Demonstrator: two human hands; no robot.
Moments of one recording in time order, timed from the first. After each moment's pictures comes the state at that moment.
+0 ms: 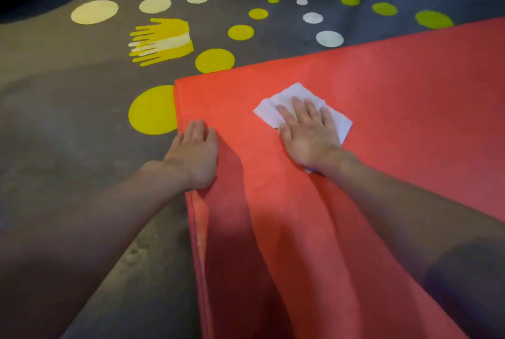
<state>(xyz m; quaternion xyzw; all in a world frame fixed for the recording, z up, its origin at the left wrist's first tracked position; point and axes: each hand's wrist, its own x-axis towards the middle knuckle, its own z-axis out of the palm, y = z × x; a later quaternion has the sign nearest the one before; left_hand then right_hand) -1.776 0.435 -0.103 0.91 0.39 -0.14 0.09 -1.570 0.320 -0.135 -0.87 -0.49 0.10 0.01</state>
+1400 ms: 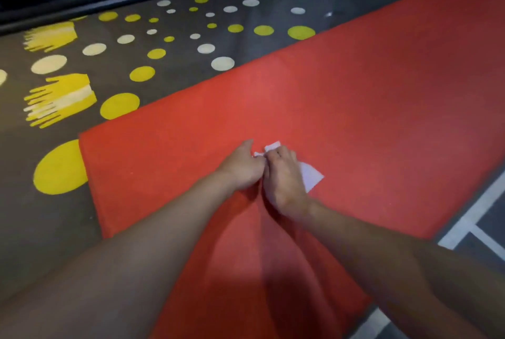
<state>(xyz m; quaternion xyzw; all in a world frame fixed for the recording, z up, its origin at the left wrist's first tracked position) -1.617 0.268 -0.054 0.84 0.31 -0.09 0.44 -1.569 0.174 -0.127 -0.89 -0.31 0.02 0.32</state>
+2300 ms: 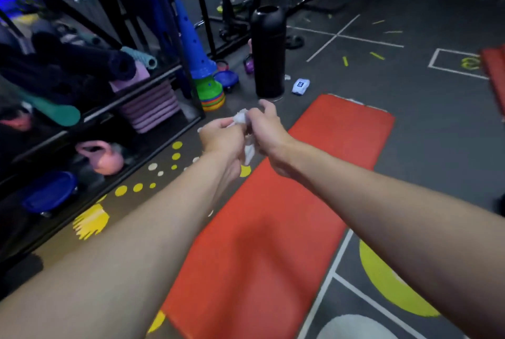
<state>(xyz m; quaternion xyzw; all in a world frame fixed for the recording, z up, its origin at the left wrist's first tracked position) -1.498 0.184 0.735 0.59 0.32 0.14 0.73 -1.462 0.117 0.724 -0.73 -0.01 0.16 0.66</state>
